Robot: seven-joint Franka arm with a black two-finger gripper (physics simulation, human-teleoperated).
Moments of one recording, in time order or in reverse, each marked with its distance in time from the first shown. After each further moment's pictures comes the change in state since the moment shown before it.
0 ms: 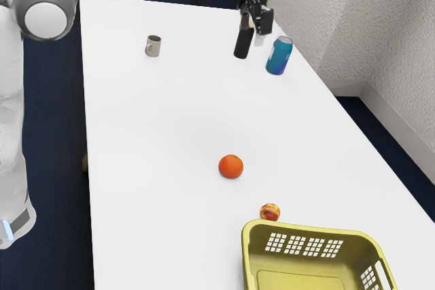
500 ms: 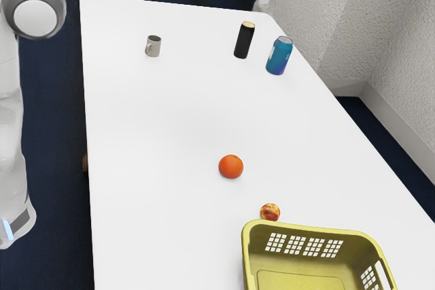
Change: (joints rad) arm -0.014 -0.060 -0.039 0.258 0.013 -0.097 0.040
